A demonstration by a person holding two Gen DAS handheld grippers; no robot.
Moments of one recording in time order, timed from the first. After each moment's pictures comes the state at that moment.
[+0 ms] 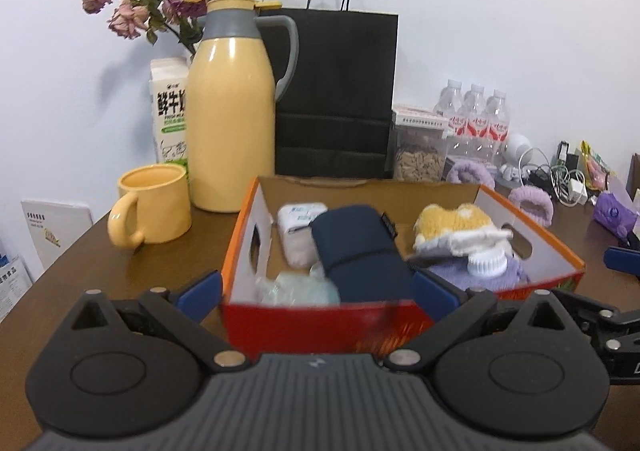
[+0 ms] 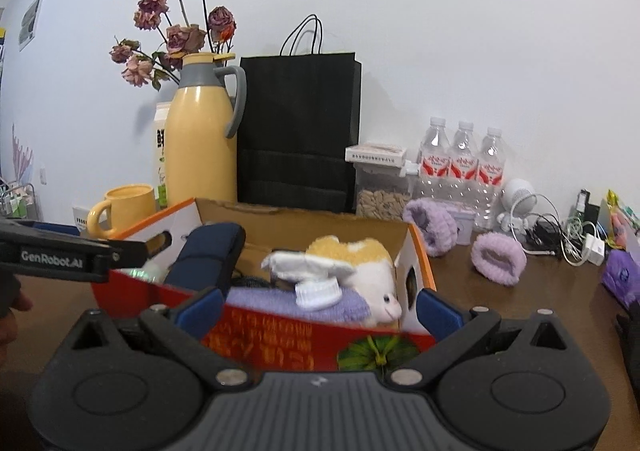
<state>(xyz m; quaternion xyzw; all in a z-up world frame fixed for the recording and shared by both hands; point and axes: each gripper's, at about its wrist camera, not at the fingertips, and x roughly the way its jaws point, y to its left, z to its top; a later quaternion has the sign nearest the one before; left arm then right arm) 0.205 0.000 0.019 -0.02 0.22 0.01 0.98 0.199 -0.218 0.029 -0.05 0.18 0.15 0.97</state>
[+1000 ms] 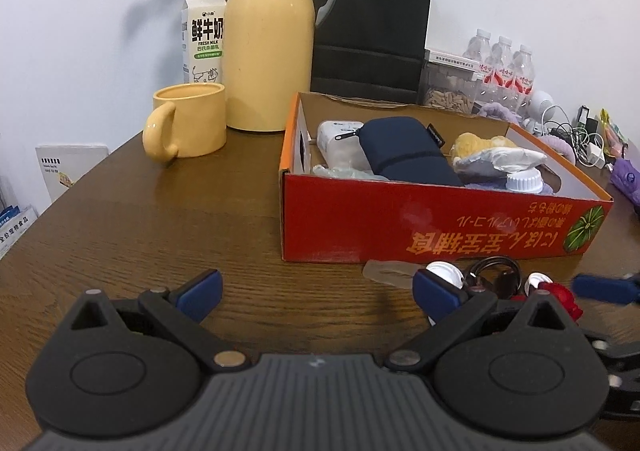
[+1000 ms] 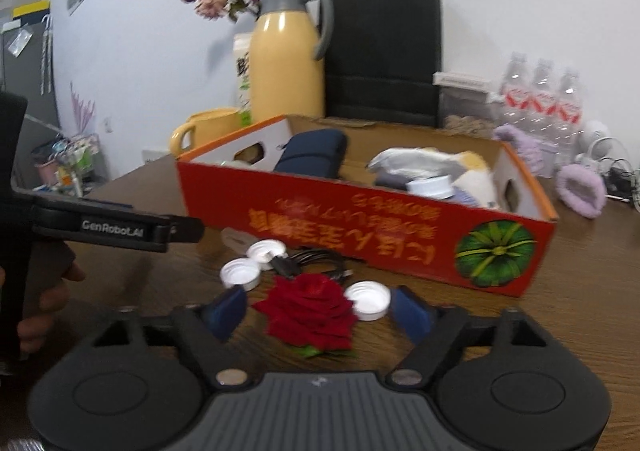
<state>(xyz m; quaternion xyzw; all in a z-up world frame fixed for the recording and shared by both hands) 0.183 0.032 -0.025 -0.04 0.29 0.02 0.96 0.172 -0.178 -0.010 -0.06 0.27 0.25 0.93</state>
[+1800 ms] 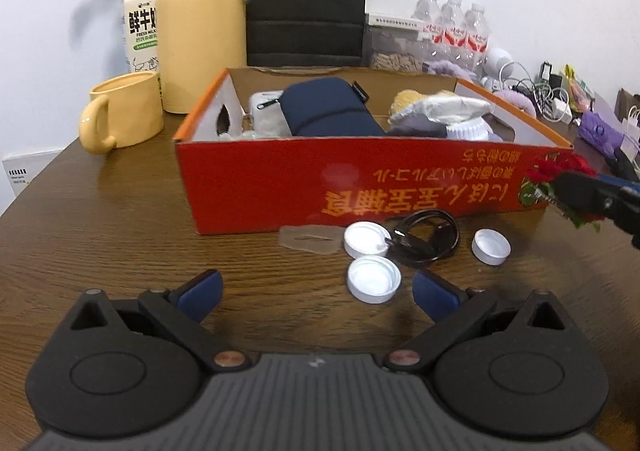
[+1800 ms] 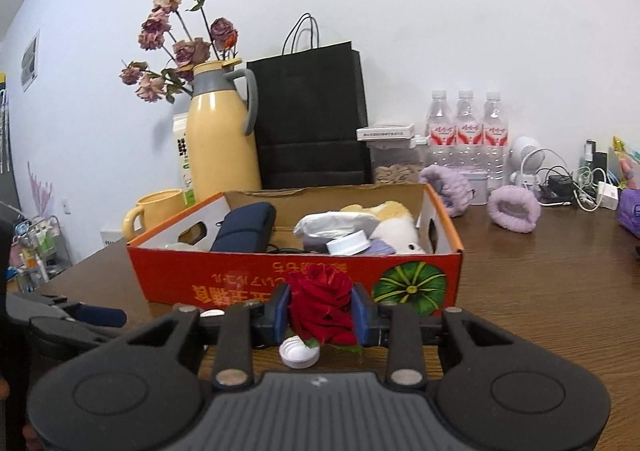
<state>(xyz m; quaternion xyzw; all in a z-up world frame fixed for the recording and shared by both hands) 0.188 -0.018 -0.039 0.00 0.32 -0.03 0.95 0.161 -0.230 0.007 0.02 0.18 0.17 0.97</state>
